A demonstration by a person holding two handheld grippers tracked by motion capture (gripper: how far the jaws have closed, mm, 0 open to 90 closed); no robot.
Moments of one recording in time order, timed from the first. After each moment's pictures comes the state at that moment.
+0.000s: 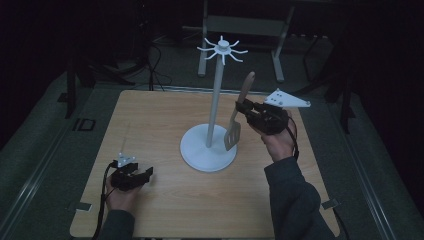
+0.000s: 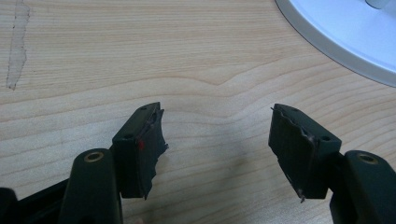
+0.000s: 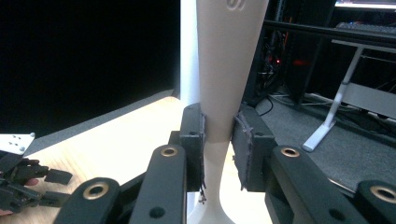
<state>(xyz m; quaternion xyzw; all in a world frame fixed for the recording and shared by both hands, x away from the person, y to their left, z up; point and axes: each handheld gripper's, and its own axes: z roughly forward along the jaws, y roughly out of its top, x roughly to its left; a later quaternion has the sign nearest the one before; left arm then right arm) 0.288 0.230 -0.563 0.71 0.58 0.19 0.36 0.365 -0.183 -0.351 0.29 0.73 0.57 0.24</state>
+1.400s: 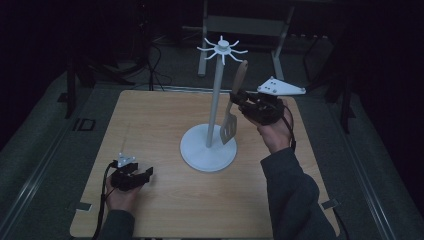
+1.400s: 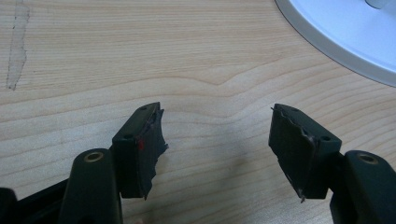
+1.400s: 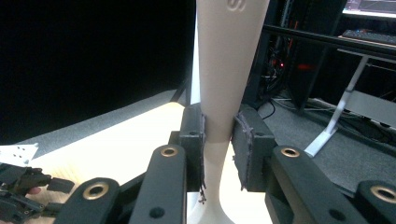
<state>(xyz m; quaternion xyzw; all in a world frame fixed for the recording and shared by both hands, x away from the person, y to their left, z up) 0.288 0.230 -0.563 0.71 0.58 0.19 0.36 0.374 -0.165 -0.325 0.28 0.74 0.56 0.23</state>
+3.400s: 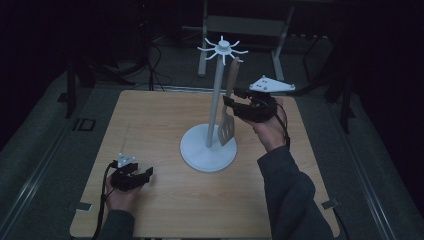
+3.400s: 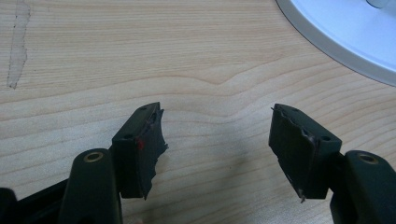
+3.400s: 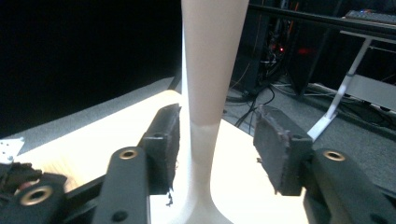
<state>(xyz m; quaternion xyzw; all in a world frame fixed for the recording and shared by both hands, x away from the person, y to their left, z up) 0.287 0.230 -0.564 0.71 0.58 0.19 0.36 0.388 -0.154 -0.335 0.29 0.76 0.54 0.23</state>
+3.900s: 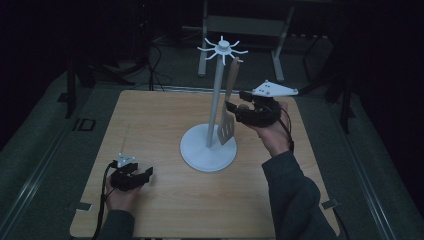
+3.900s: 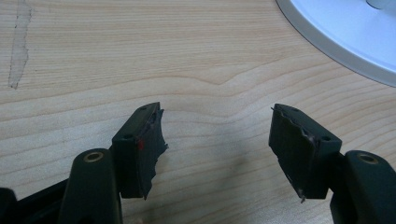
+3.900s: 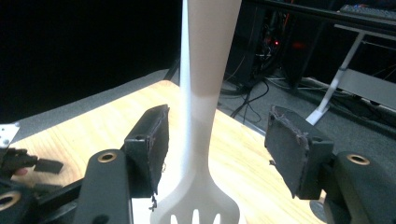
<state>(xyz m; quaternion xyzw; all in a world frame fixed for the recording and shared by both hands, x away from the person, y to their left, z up) 0.287 0.230 -0.564 0.70 0.58 0.19 0.36 0.377 -0.163 -0.338 0.30 0.77 0.52 0.24</state>
